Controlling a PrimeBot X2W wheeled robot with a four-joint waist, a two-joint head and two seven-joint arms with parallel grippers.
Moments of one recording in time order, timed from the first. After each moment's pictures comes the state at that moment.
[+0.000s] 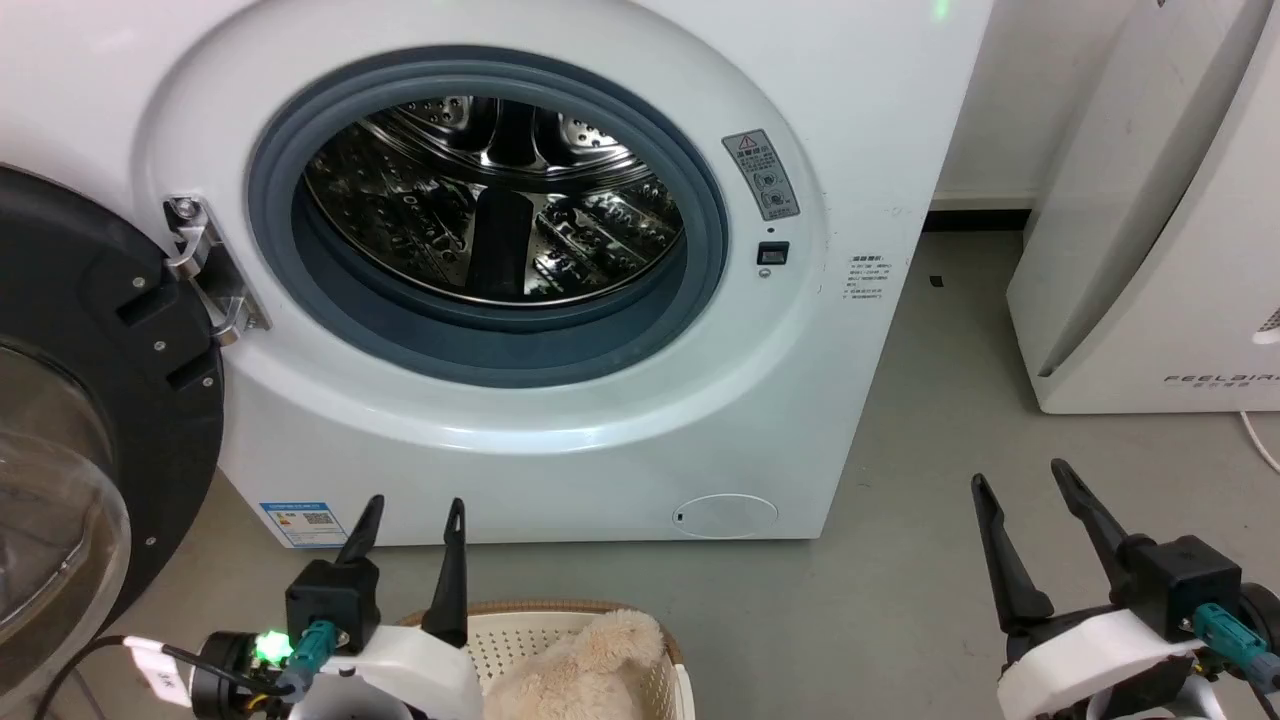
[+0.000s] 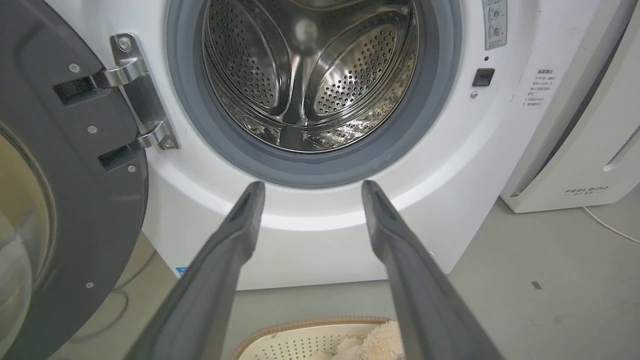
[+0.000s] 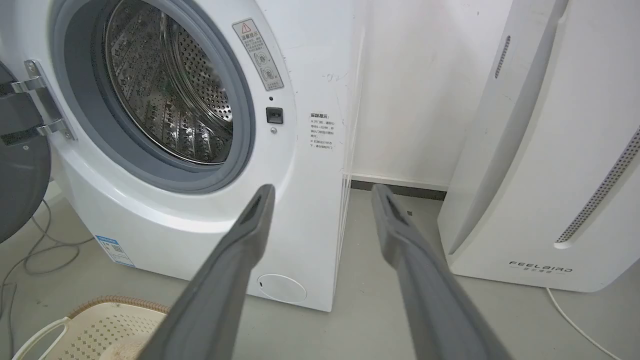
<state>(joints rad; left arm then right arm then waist) -0.01 0.05 -0.04 0.06 -0.04 0.00 -0.05 -0.01 -0.05 -0.04 -0.01 0.04 0.13 -0.05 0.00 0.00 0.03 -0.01</state>
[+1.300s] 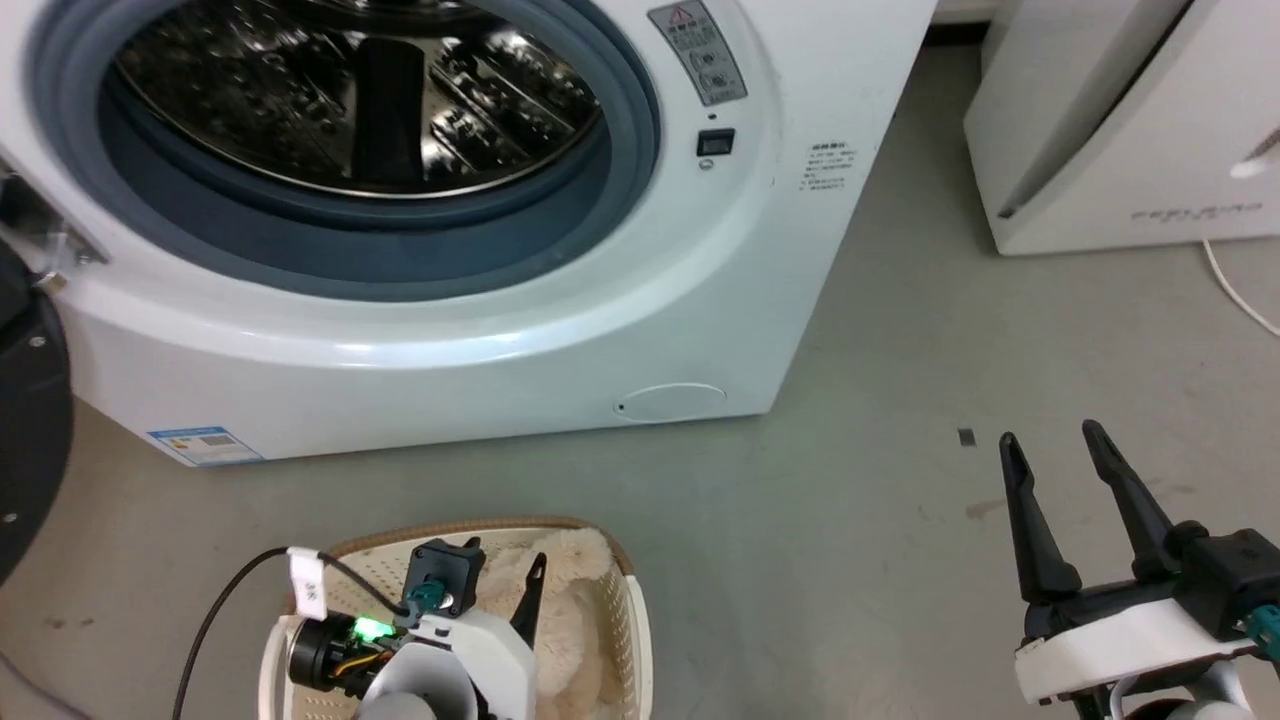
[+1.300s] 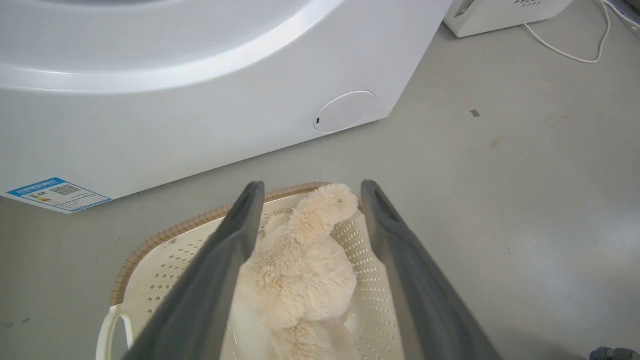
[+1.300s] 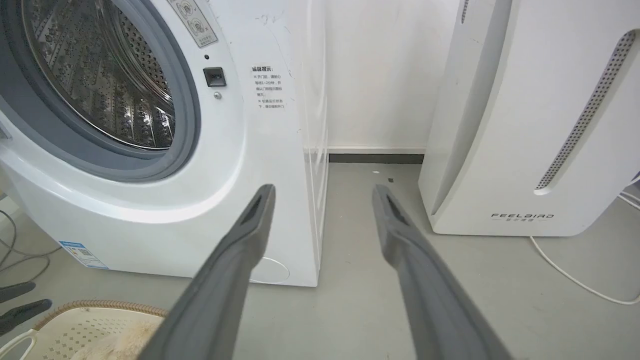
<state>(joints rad) -0.23 0.09 -0.22 0.55 -0.09 -0.06 -0.05 -0.03 -0.05 -0.06 -0.05 0.10 0.13 -0.13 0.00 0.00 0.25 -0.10</state>
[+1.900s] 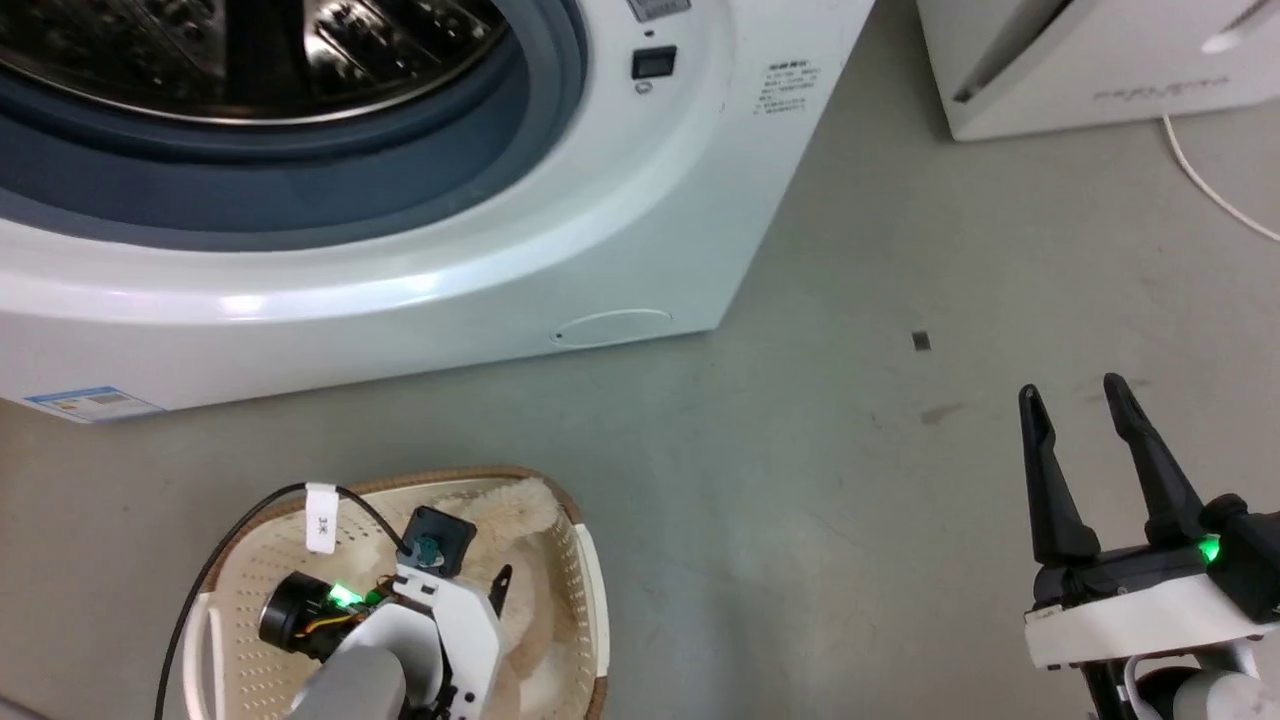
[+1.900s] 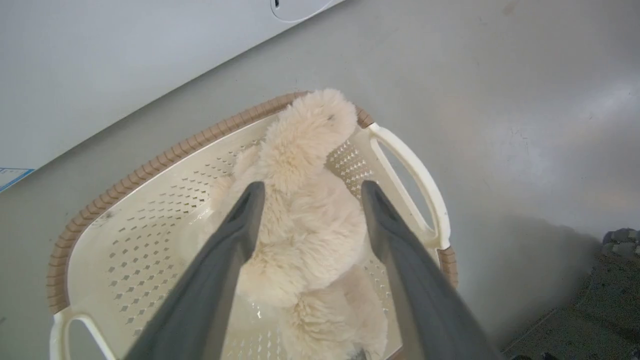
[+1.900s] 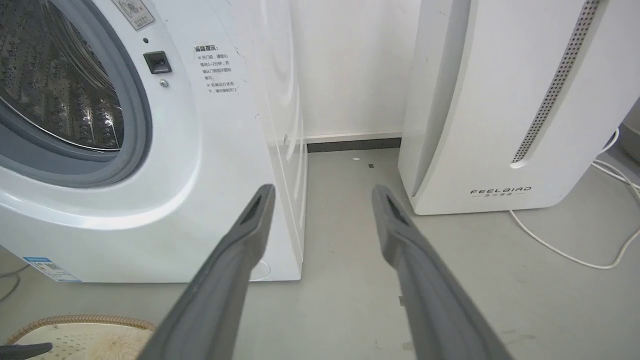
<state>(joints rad) -0.40 0.20 -0.40 0.77 -0.18 -0.08 0.05 -0.07 -0.05 -0.06 -0.07 0.16 0.13 -0.17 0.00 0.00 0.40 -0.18</state>
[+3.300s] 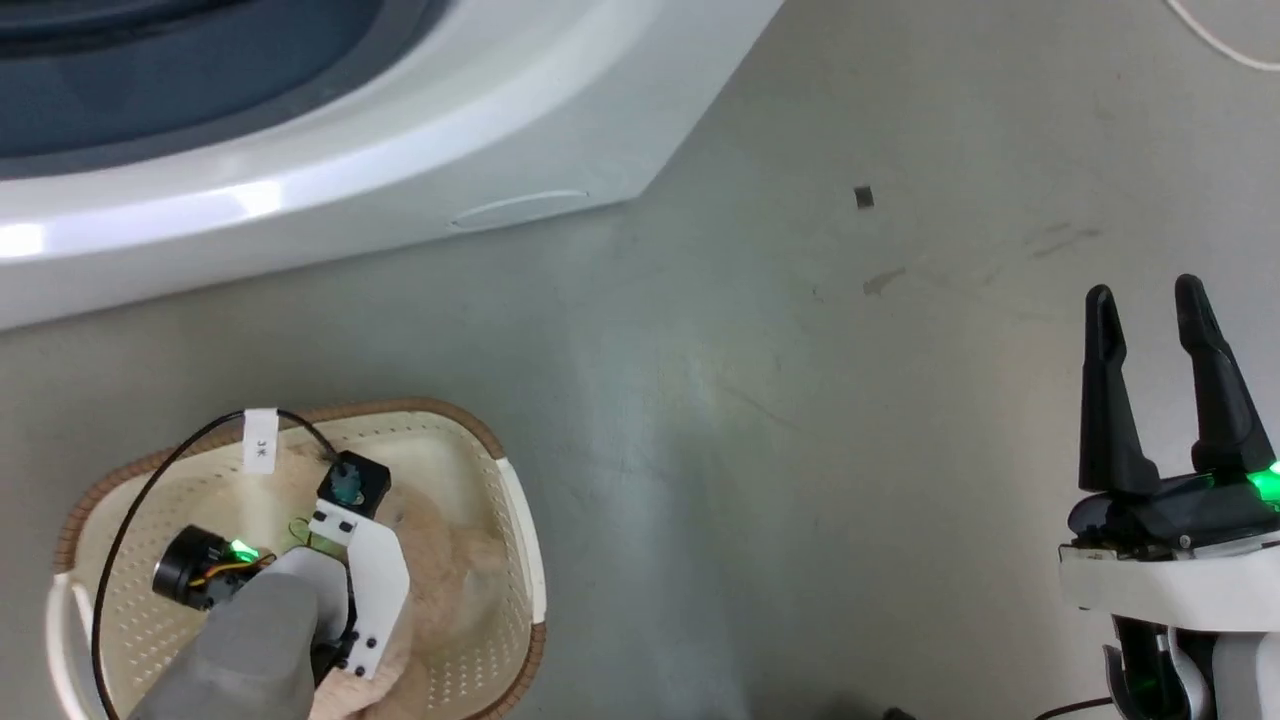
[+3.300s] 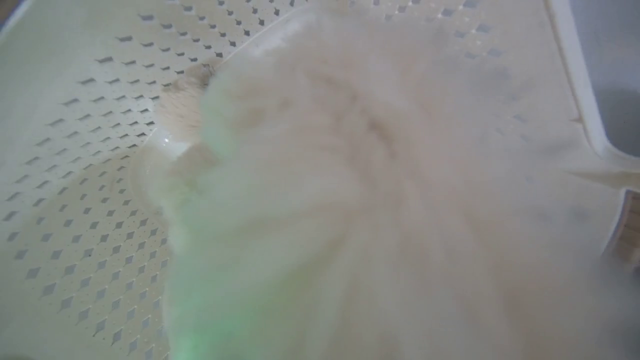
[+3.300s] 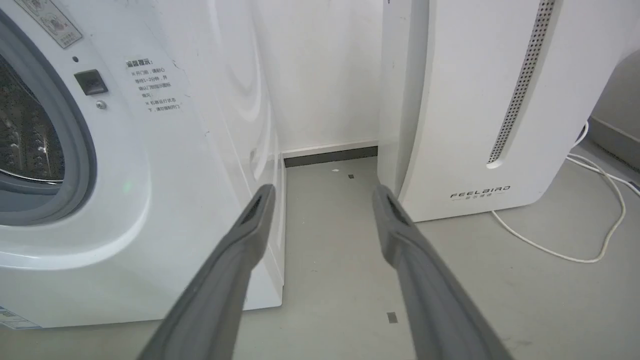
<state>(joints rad) -0.72 0.29 -0.70 1.24 -0.37 -0.13 0.12 -0.15 -0.05 -0.05 -0.17 0.28 0.13 -0.25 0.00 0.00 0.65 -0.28</state>
